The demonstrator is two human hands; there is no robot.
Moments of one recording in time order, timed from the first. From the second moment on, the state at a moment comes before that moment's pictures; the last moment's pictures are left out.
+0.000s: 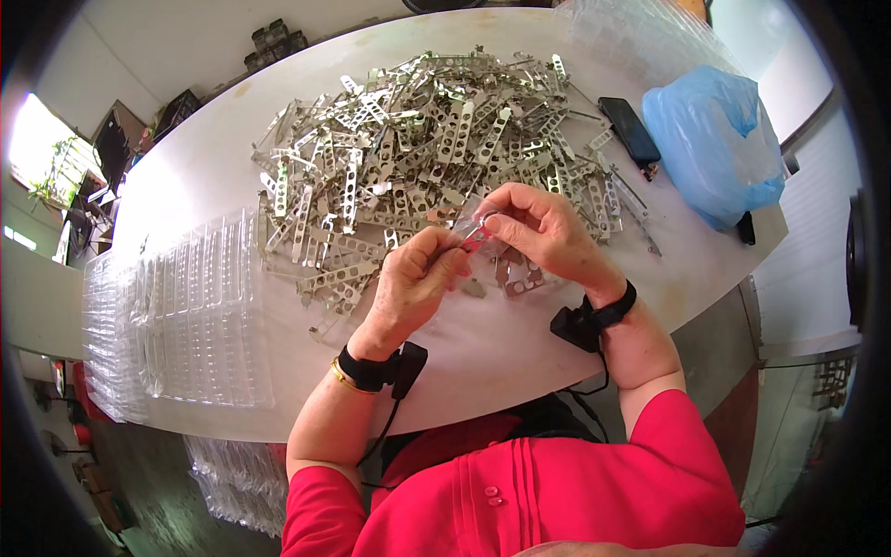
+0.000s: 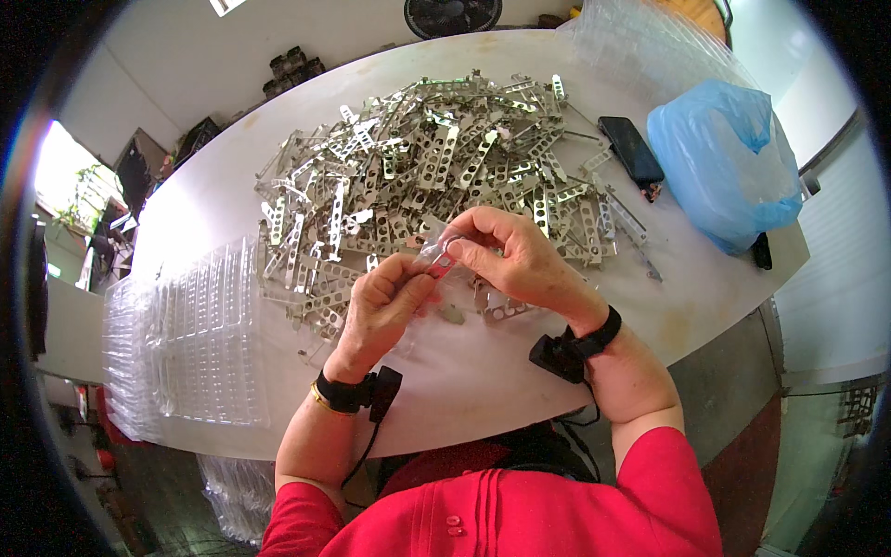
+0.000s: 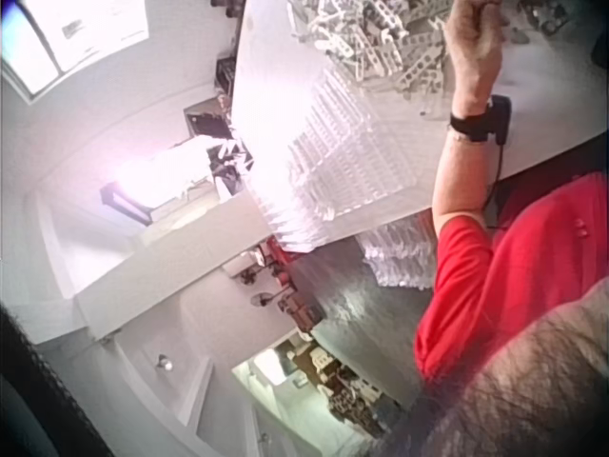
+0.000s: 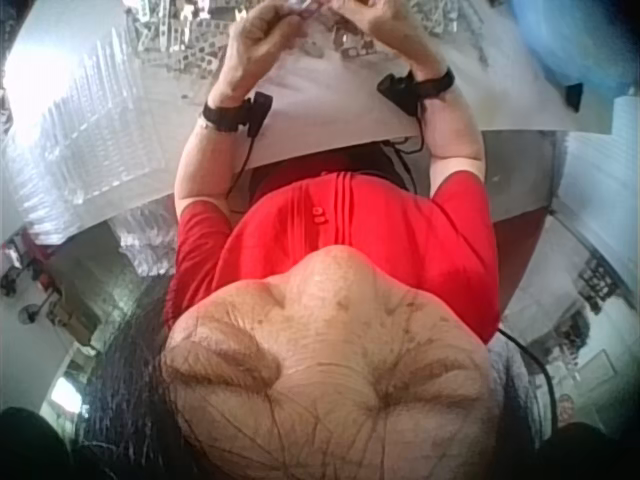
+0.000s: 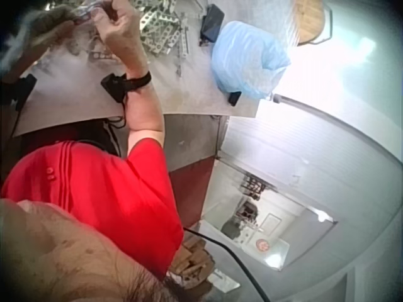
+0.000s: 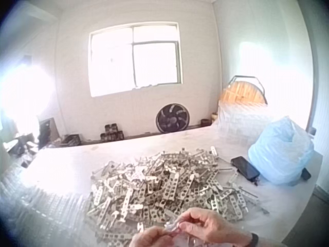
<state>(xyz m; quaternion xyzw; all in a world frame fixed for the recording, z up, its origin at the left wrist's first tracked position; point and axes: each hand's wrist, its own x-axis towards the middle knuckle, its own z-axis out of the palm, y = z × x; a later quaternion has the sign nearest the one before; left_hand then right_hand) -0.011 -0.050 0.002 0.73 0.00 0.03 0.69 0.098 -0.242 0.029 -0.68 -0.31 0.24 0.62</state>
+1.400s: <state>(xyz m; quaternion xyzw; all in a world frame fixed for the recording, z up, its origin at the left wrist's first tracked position) -0.006 -0.033 -0.003 0.63 0.10 0.22 0.74 0.122 -0.255 0.030 -0.65 -0.25 0.12 0.71</state>
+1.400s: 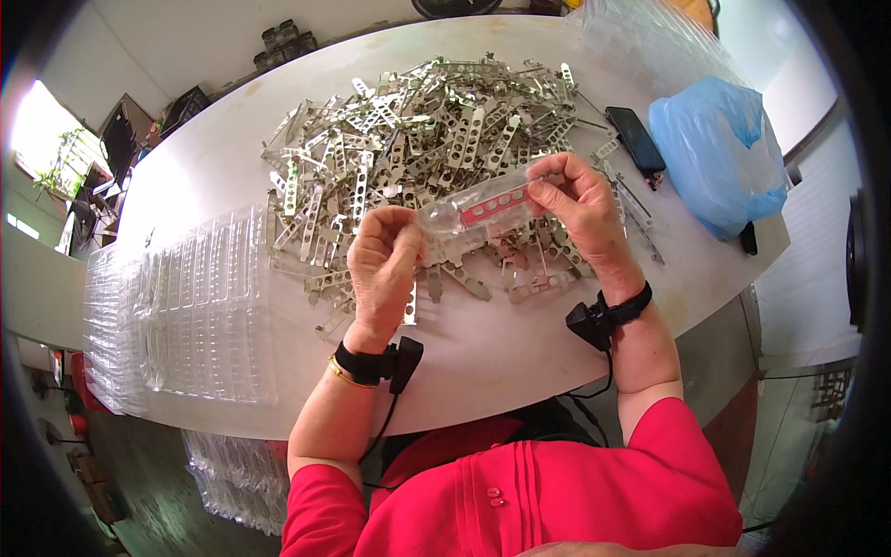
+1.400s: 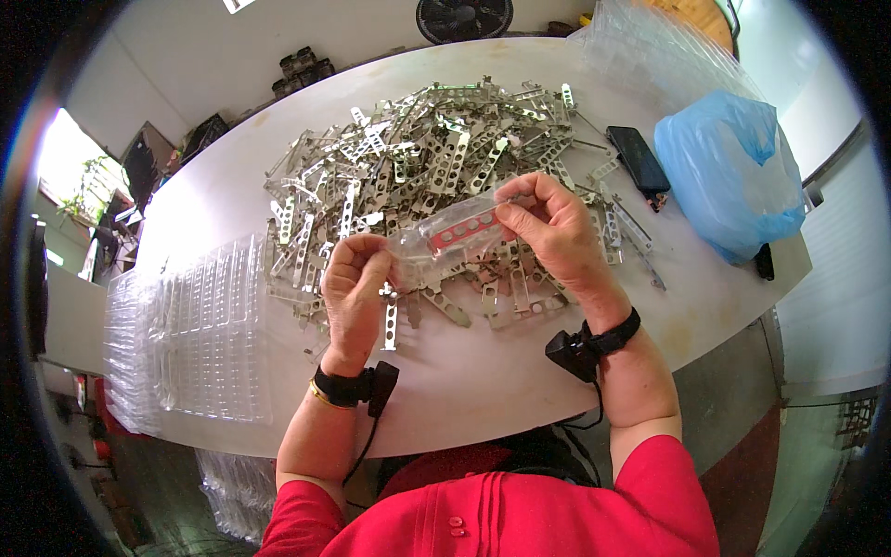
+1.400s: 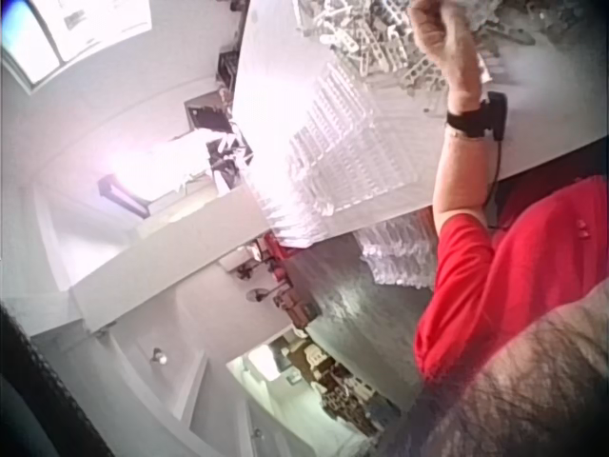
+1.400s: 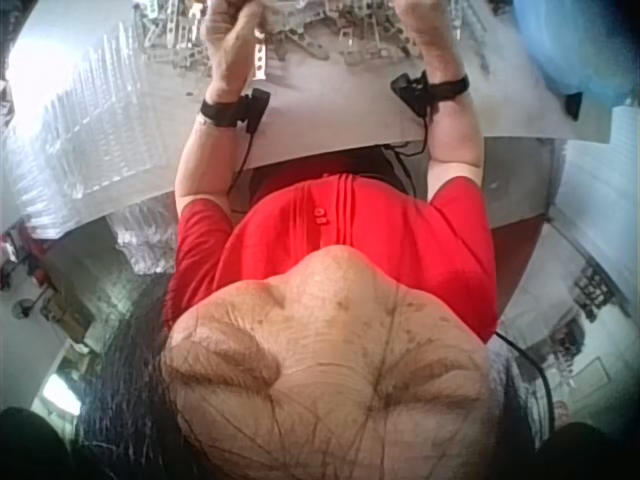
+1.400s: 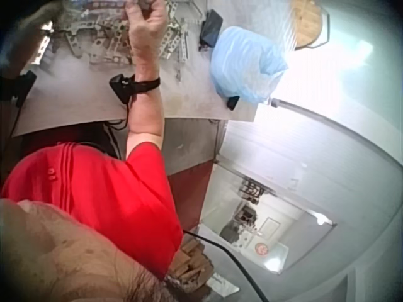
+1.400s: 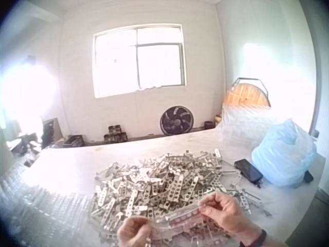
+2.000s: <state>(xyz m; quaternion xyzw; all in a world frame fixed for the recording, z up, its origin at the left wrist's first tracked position) -0.008 -0.050 0.004 0.75 0.00 0.07 0.66 0.099 -0.241 0.031 -0.64 -0.29 0.26 0.66</state>
